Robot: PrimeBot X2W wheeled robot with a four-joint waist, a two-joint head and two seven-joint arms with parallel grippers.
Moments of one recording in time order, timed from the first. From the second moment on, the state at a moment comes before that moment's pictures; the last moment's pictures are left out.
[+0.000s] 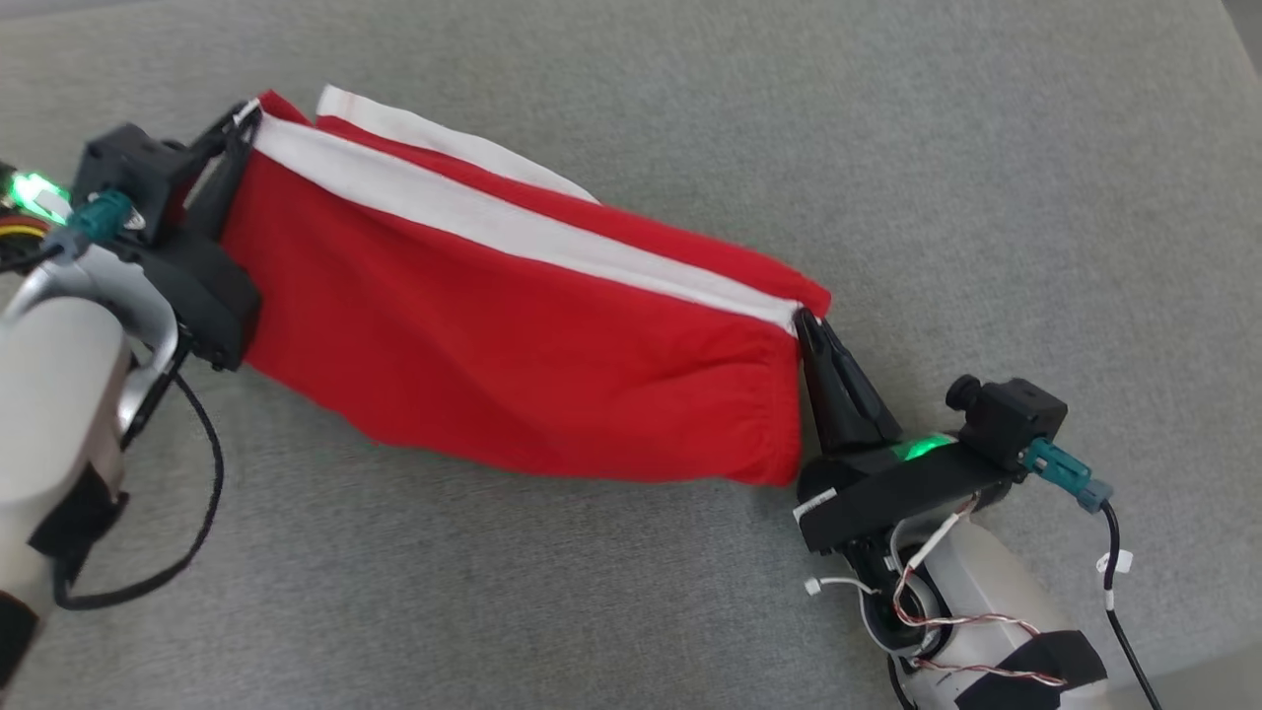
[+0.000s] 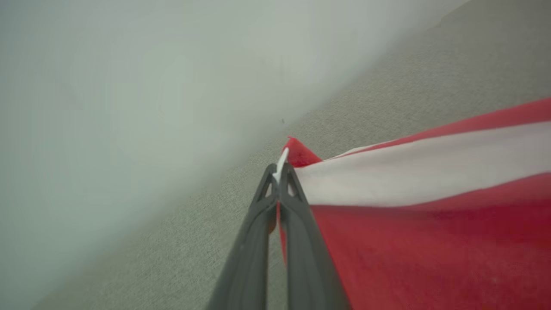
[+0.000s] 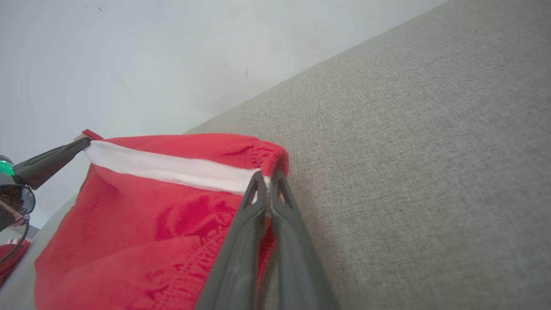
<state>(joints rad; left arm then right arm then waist) -1.06 0.54 -0.76 0.74 -0.49 -0.13 -0.20 -0.46 -0.14 0.34 0.40 0.64 0.13 -0.26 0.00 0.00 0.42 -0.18</state>
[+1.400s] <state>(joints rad) -0.95 0.31 -0.60 1.05 -0.80 -0.08 -0.26 -0.32 -0.06 -0.07 0.26 0.36 0.13 -0.26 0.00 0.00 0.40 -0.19</state>
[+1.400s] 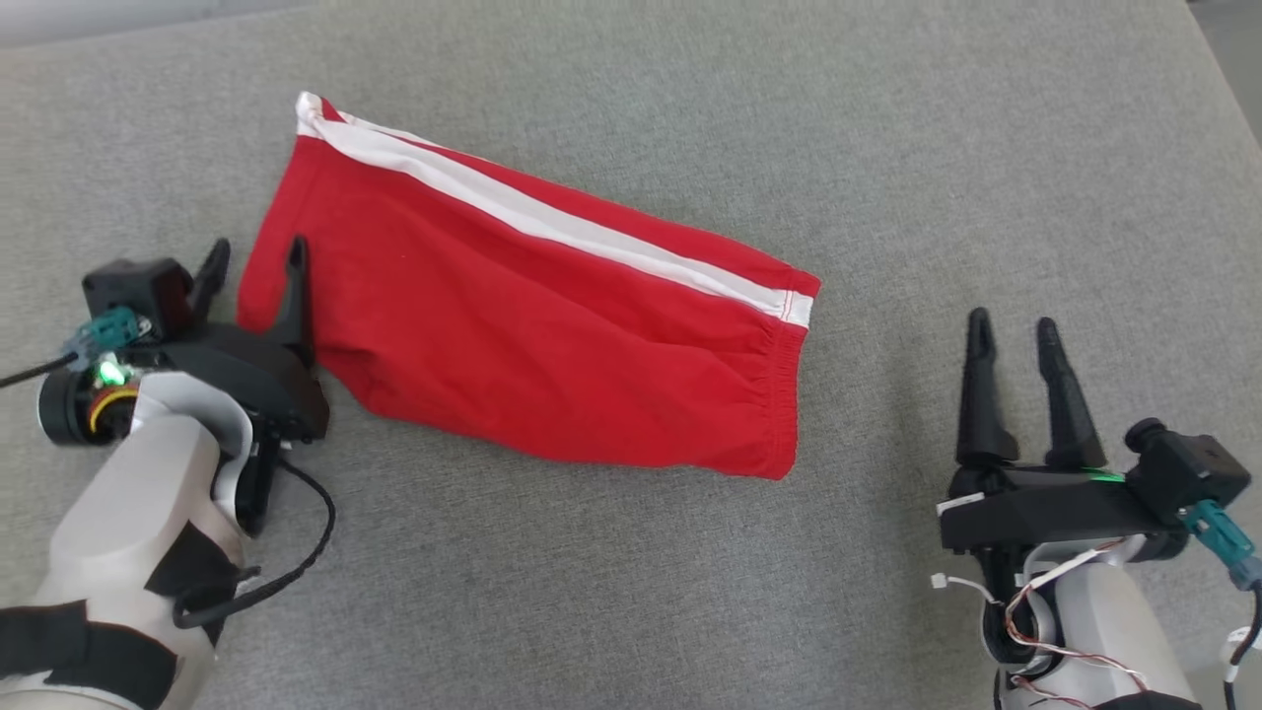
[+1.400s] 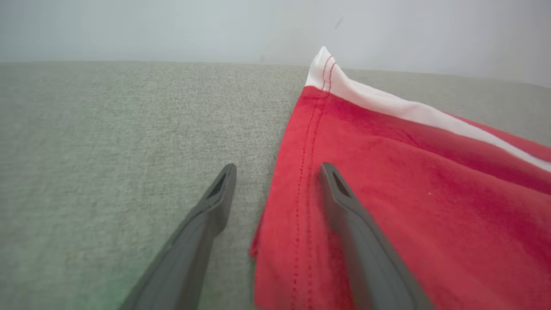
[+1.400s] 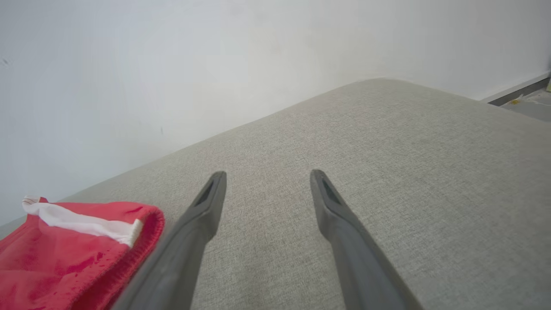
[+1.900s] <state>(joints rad) -0.98 0.28 -0.63 1.18 -0.80 -0.09 -0.19 -0.32 -0.06 -0.09 0.27 0.34 0.13 -0.26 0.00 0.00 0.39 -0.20</state>
